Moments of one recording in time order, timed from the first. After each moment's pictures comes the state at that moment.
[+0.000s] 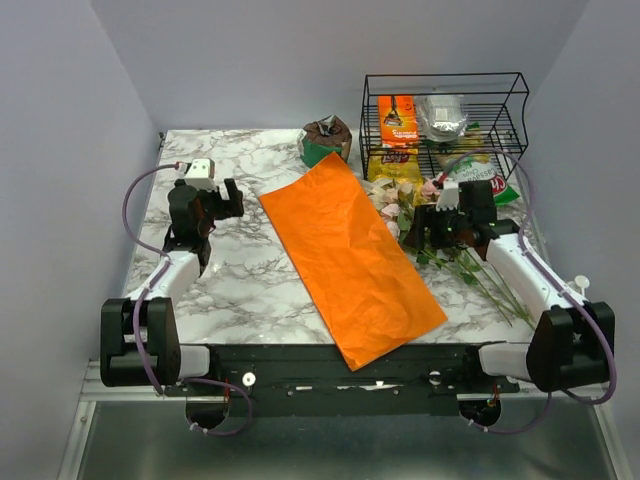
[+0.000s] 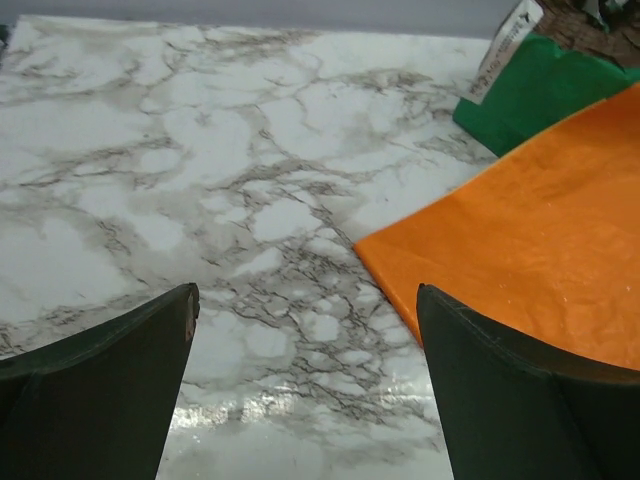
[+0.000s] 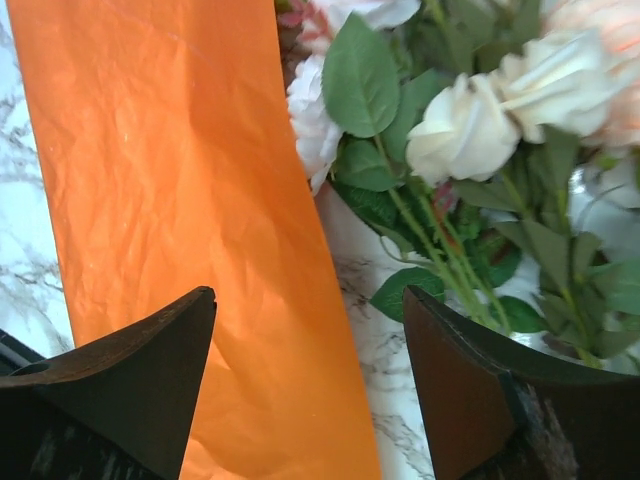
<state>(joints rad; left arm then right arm) 0.02 1.32 0.65 0.47 0.13 -0.11 0.13 1.28 0.88 -0.43 -0.40 0.07</state>
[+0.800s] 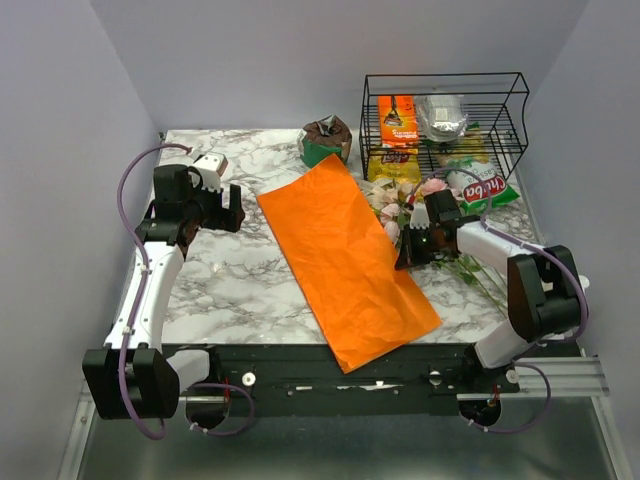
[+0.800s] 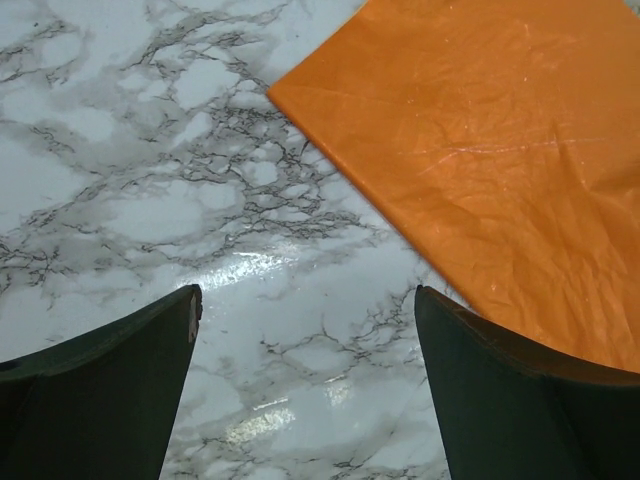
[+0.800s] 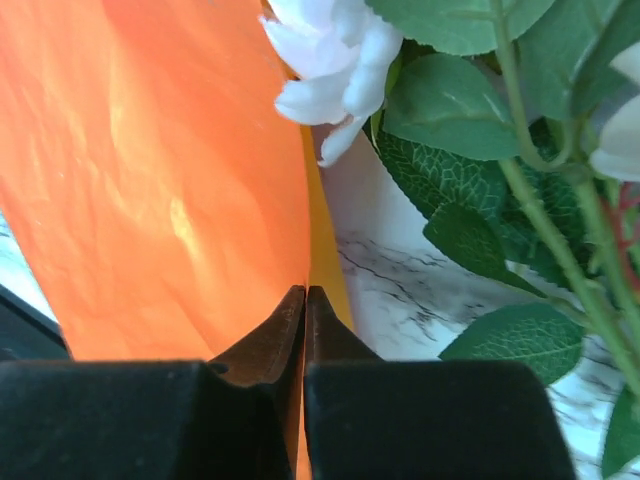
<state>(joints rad) 0.01 1.15 1.02 -0.47 0.33 0.12 0.25 1.58 0.88 -0.43 -0.43 0.14</state>
